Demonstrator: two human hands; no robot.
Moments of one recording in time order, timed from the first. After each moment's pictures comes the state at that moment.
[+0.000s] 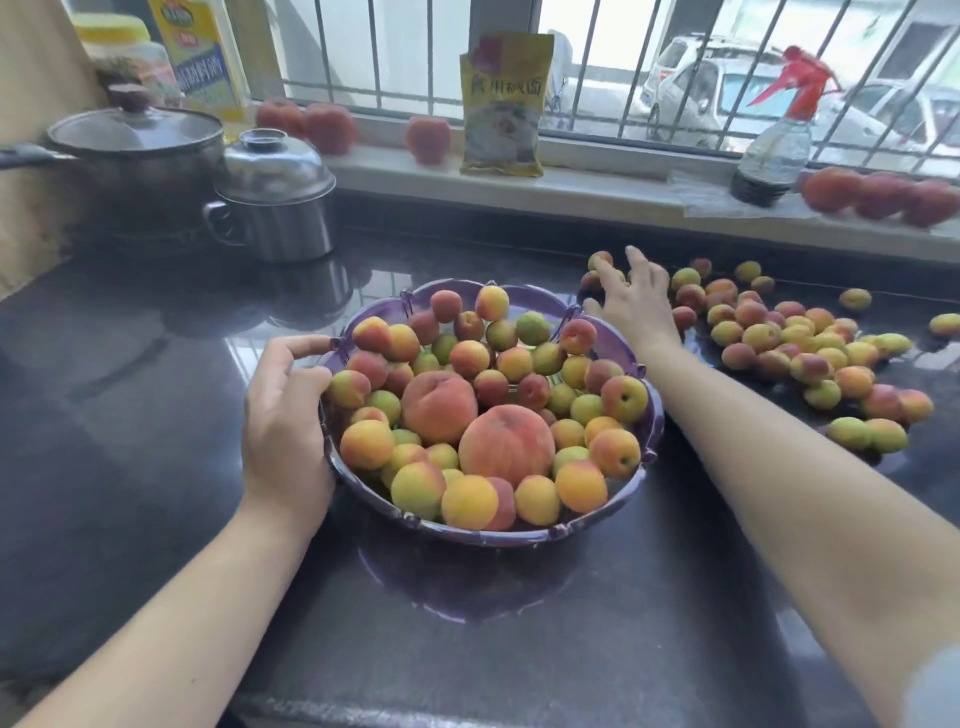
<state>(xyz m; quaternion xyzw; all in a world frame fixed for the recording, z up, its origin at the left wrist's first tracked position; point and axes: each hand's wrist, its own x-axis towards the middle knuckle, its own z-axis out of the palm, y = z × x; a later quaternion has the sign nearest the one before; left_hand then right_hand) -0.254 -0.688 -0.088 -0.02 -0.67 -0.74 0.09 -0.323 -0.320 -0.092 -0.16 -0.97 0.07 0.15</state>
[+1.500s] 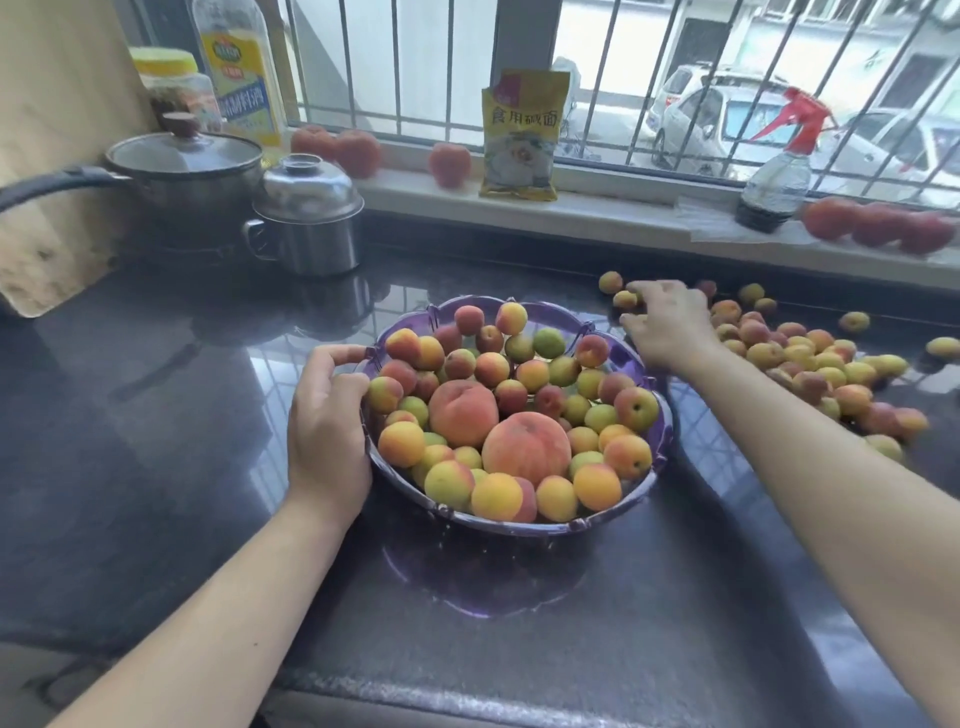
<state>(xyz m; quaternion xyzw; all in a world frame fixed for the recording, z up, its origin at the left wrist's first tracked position) -0.253 -0.689 -0.086 -0.01 -0.69 -0.72 0.08 -0.291 -0.321 -0.052 -0.18 -0.97 0.07 0.13</state>
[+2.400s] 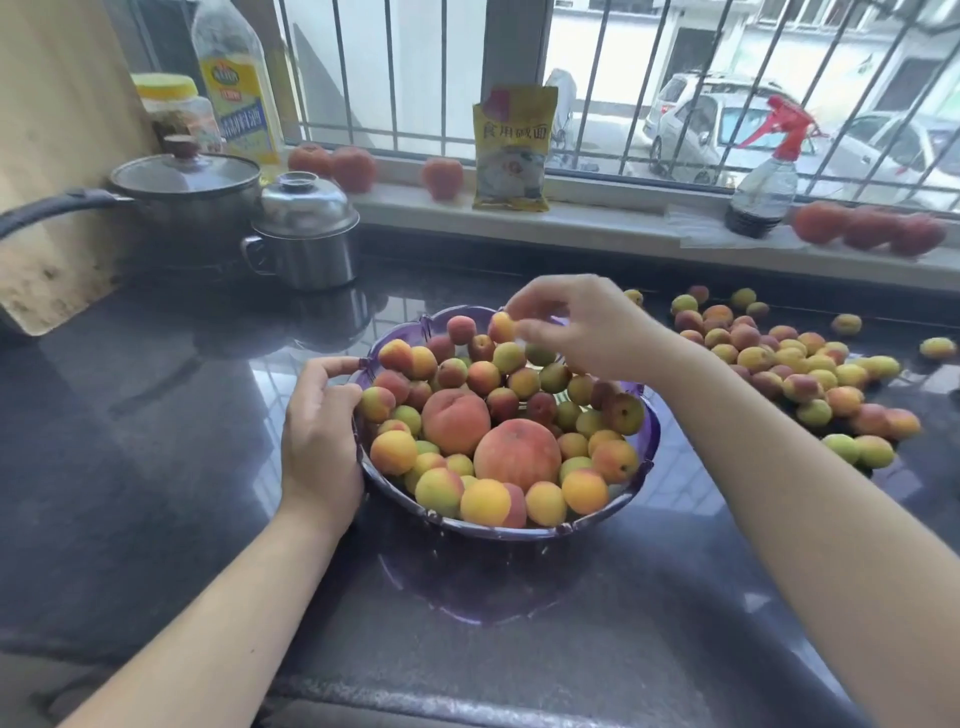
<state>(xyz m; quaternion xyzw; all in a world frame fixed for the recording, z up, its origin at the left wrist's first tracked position) -0.250 -0.689 -0.083 -0.01 -0.68 -0.73 0.08 -0.255 -0.423 0.005 0.10 -0.95 0.28 0.11</state>
